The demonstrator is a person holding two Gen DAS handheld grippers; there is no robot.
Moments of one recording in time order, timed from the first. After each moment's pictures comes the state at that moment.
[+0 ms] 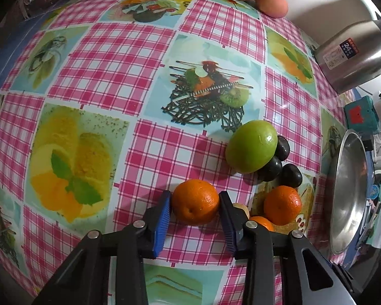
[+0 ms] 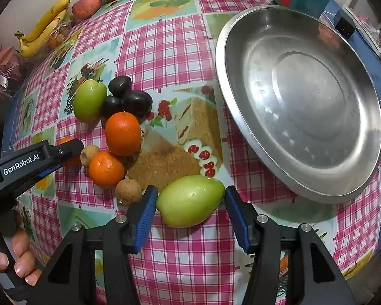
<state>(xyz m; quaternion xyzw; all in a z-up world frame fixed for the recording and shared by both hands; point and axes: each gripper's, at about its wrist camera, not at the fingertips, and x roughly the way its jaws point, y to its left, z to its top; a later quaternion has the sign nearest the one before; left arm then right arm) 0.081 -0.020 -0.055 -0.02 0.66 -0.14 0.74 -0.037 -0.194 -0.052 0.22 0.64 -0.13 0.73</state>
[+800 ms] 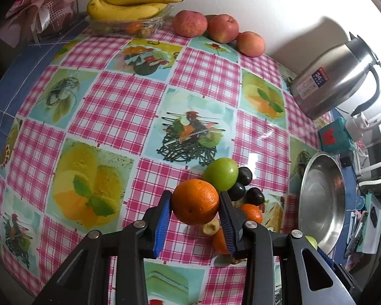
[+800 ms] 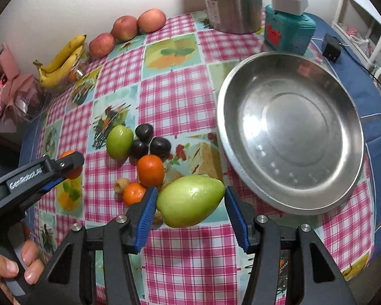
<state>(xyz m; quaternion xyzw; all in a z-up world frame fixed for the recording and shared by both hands) 0.086 -0.021 0.015 -0.04 0.60 -0.16 0.78 -0.034 -0.199 0.008 0.25 0.56 -0.14 0.78</state>
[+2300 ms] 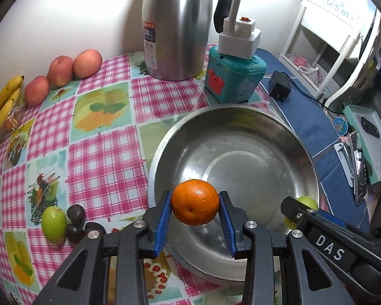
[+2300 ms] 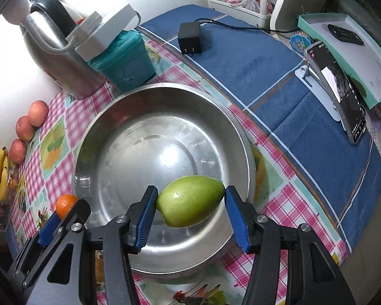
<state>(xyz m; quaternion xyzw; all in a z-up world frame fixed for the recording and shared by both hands) 0.002 -0.239 -0.001 0.15 0.50 -0.34 0.78 -0.099 -0.362 -0.012 0.36 0.49 -0.35 0.71</state>
